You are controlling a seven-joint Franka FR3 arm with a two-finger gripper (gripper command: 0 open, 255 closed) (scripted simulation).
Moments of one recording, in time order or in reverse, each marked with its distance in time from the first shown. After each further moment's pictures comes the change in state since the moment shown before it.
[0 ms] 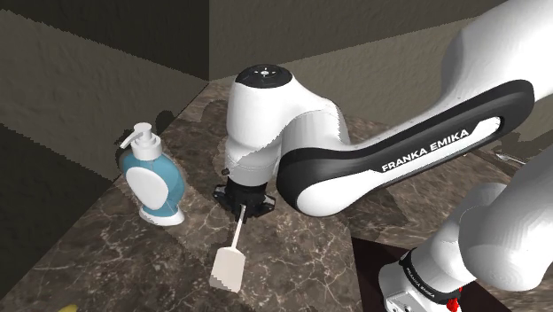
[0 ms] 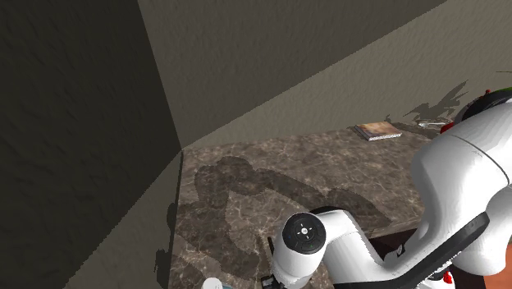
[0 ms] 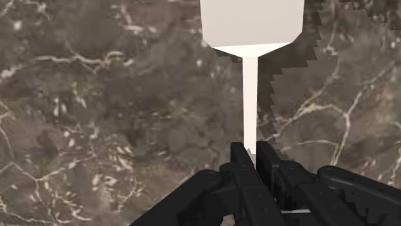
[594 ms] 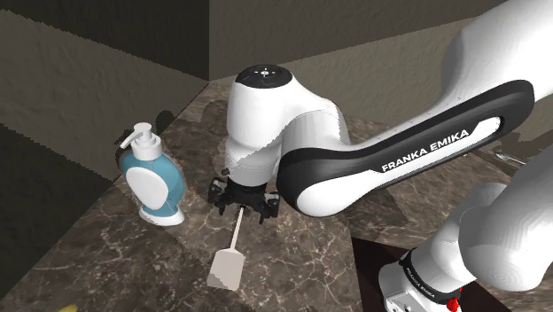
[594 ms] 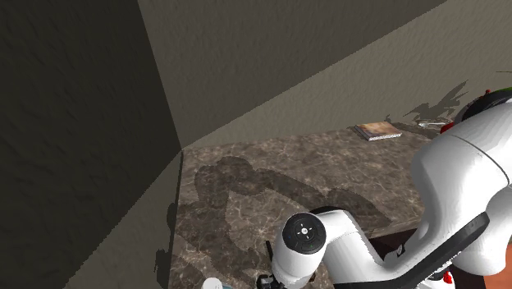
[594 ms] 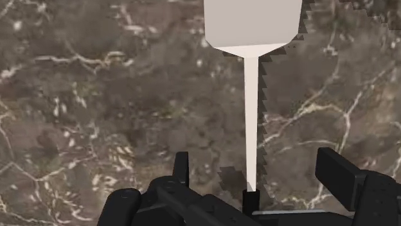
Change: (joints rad) arm 0.000 0.000 0.000 -0.001 0.000 0.000 0.000
